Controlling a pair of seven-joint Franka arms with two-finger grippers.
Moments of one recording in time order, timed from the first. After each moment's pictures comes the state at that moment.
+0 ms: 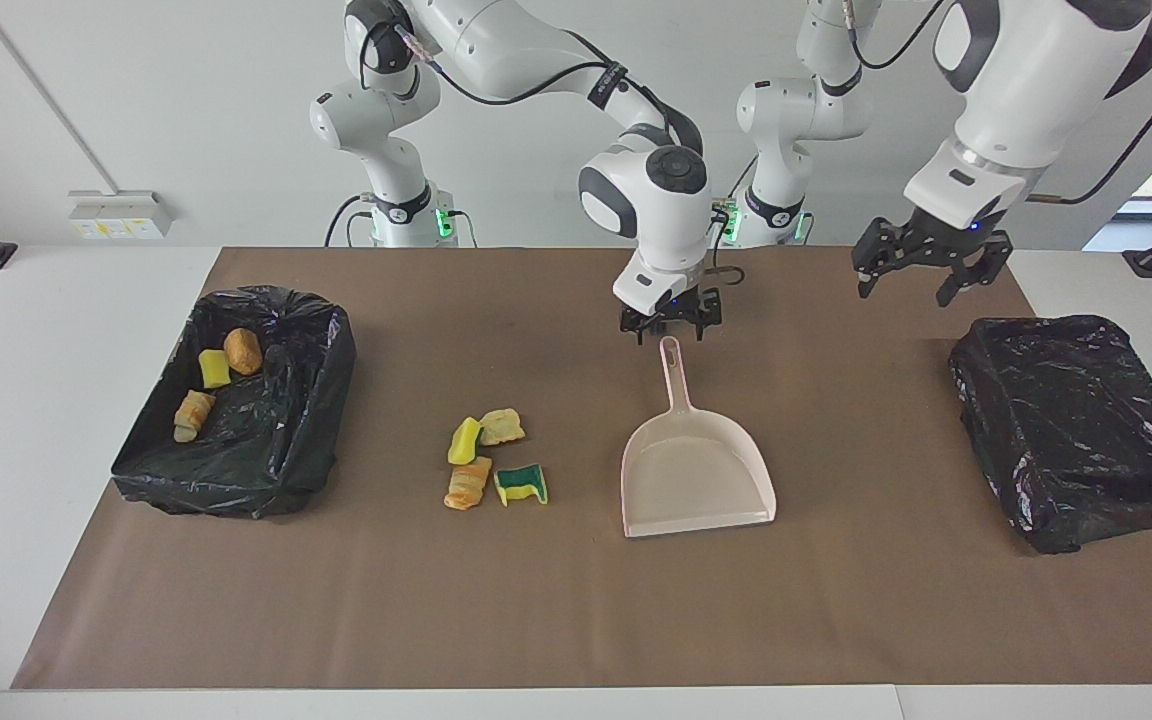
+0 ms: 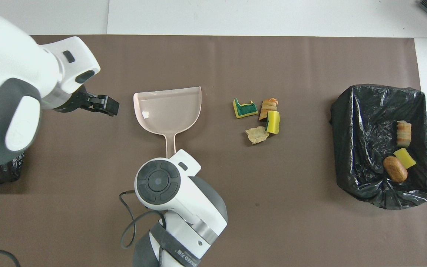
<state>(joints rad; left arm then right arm) -0.27 0.18 -0.07 -1.51 0.03 1.71 -0.12 0.73 0.35 0.16 -1.70 0.12 2.04 0.77</state>
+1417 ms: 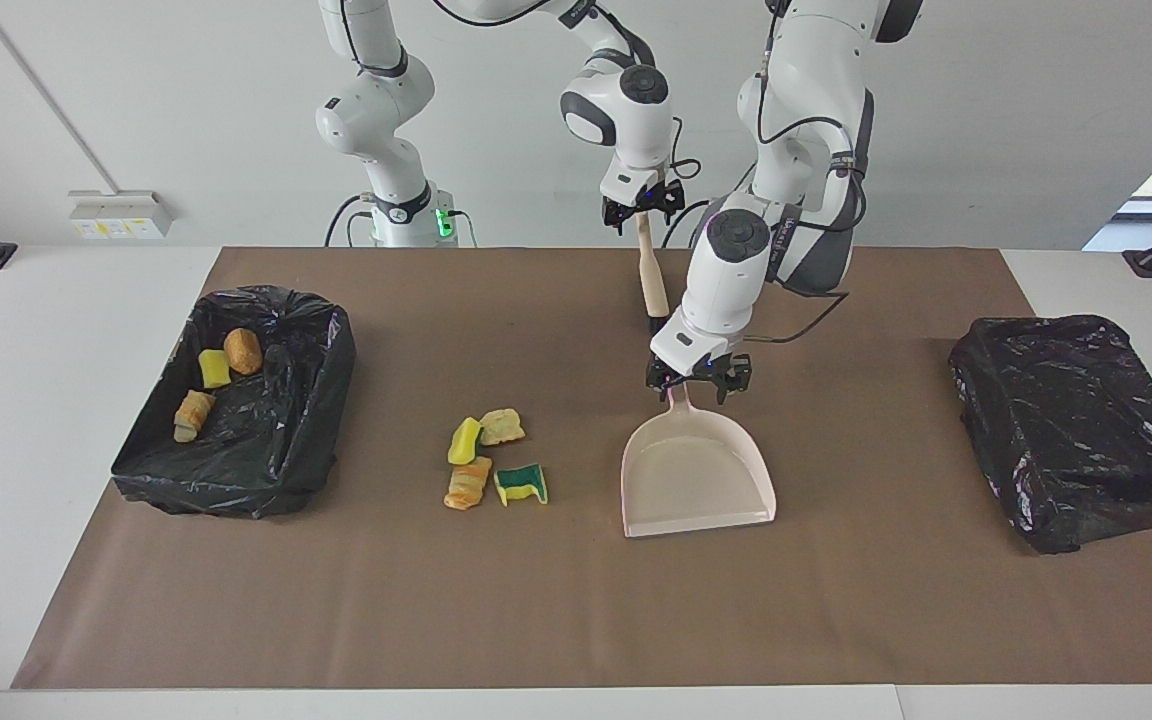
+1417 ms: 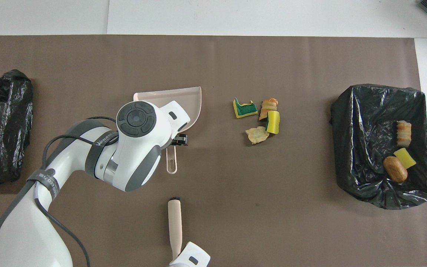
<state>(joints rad) -0.46 0.26 -0.08 -1.93 0.03 2.21 -0.38 0.97 0.05 0.17 -2.27 0.28 2.32 0.79</state>
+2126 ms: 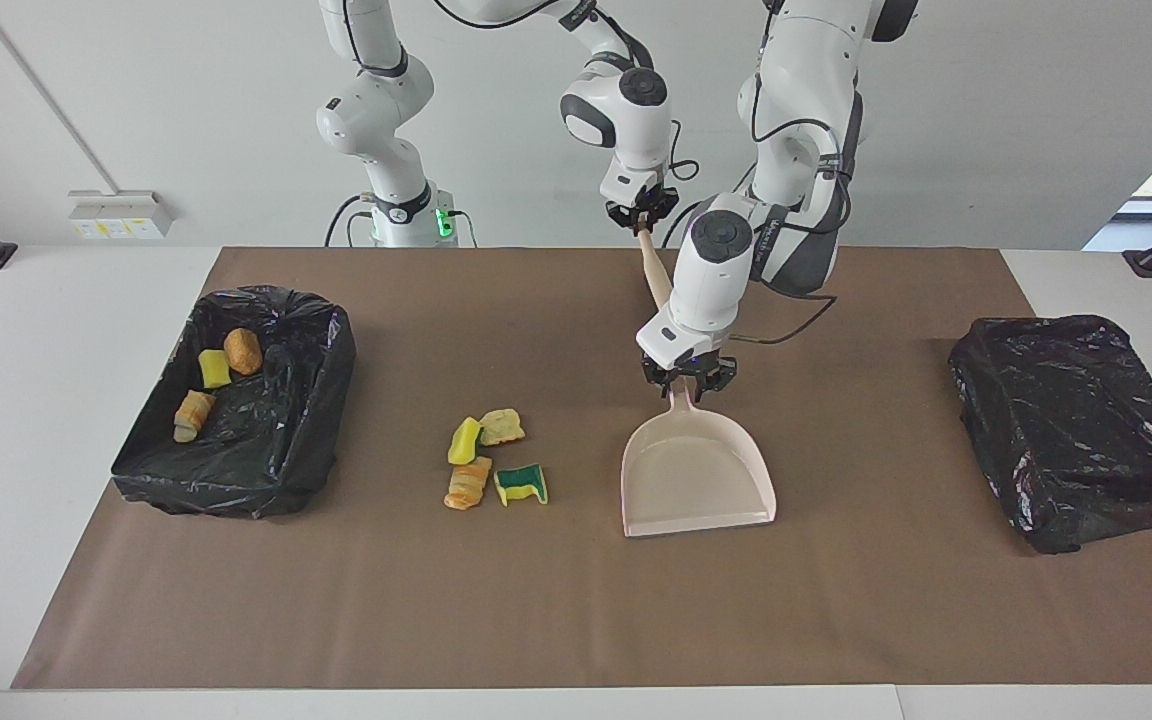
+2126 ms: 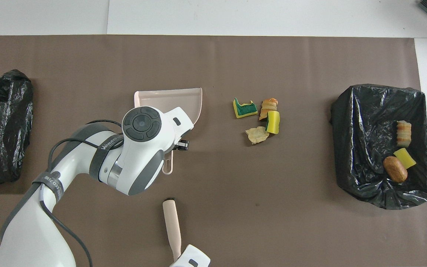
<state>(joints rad) -0.47 0.26 -0.08 -1.95 0.03 2.21 -0.34 0.99 0.03 0.15 -2.27 0.28 2.27 0.79</state>
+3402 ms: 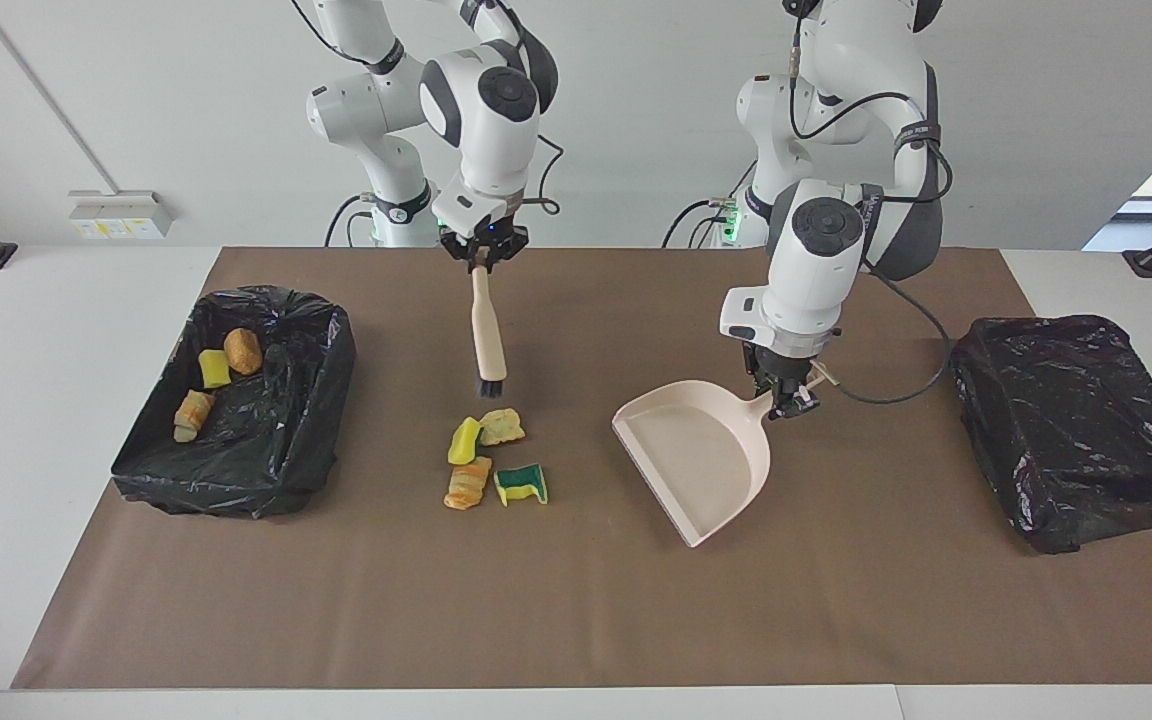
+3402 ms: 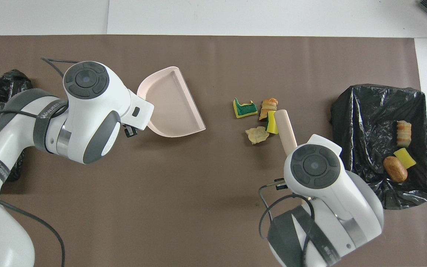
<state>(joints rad) -0.33 0.31 -0.06 -1.73 0.15 2.04 0.82 0.27 -0.06 0.14 -2.10 -0.23 1.83 0.31</state>
